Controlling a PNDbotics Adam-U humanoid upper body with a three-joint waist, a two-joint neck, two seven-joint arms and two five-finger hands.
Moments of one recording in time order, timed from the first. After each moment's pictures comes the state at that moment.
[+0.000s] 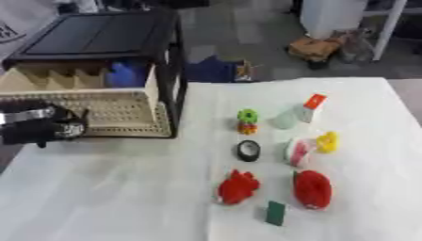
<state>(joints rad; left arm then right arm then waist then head) -0.69 0.86 -0.26 -1.65 -0.41 0.36 -0.71 -0.26 -0.65 -0.20 -1.98 -0.09 0.07 -0.59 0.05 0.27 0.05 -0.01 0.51</state>
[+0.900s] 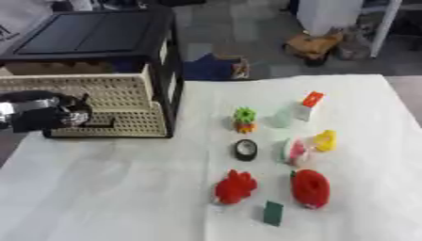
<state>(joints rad) -0.76 0.82 -0.26 -1.57 -0.43 0.34 -0.69 -0.26 -0.65 -0.20 -1.98 -0.09 0.07 -0.59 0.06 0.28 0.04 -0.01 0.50</state>
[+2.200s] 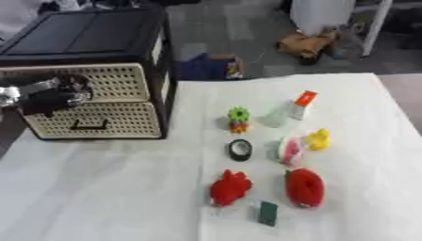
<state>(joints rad) -0.85 0.75 -0.26 -1.45 -0.51 0.29 -0.59 -0.26 -0.65 -0.20 -1.98 -0.09 0.06 -0.59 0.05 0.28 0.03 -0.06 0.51</state>
